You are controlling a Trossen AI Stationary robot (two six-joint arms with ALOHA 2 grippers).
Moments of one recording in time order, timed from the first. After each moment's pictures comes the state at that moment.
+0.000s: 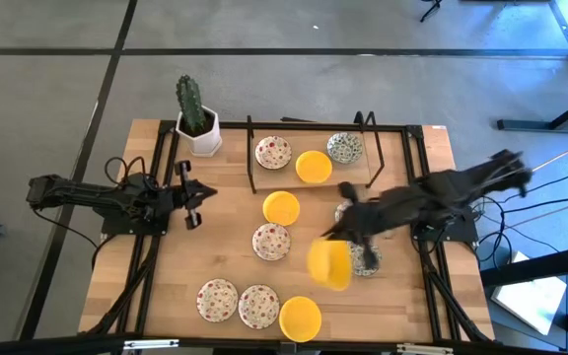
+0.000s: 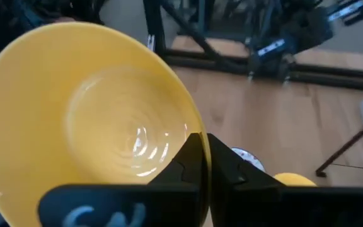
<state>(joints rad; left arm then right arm) 0.00 0.35 0.01 0.68 -0.02 0.61 0.39 1.25 1.44 -0.59 0.15 0.10</state>
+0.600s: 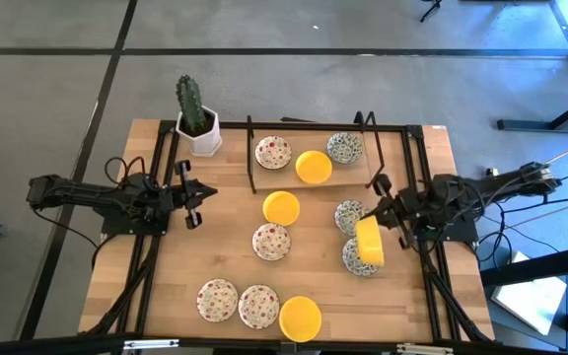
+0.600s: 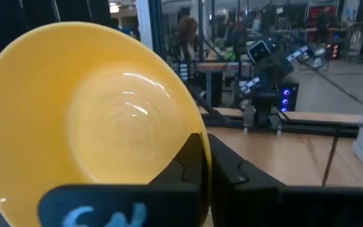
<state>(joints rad) 0.00 0.35 0.01 0.69 -0.03 0.61 0.23 0.54 0.44 0.15 -0.04 0.05</state>
